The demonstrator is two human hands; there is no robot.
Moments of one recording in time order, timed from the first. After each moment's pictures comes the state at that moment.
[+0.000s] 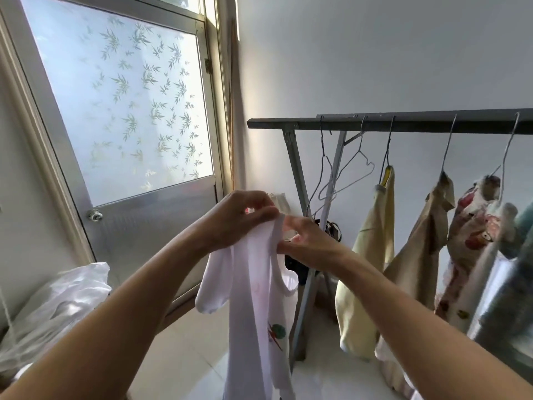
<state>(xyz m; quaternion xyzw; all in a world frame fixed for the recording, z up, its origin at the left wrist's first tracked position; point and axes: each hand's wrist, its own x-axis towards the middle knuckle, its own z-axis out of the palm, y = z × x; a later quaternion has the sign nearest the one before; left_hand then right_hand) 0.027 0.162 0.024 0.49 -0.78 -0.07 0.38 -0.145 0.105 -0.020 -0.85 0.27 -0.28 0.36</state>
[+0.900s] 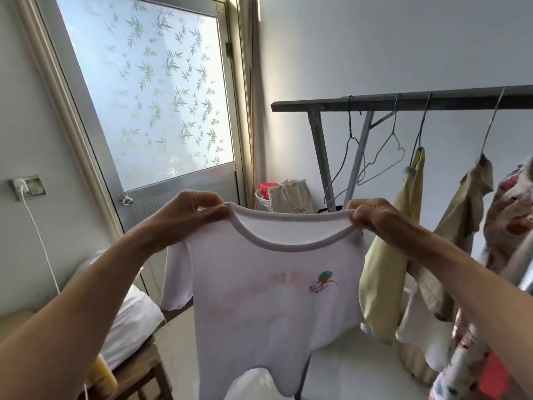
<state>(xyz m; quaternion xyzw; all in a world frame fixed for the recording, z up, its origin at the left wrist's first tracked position) 0.121 0.225 0.010 0.60 -0.66 -0.20 0.41 -0.197 0.091 -0.023 -0.78 0.31 -0.35 0.42</state>
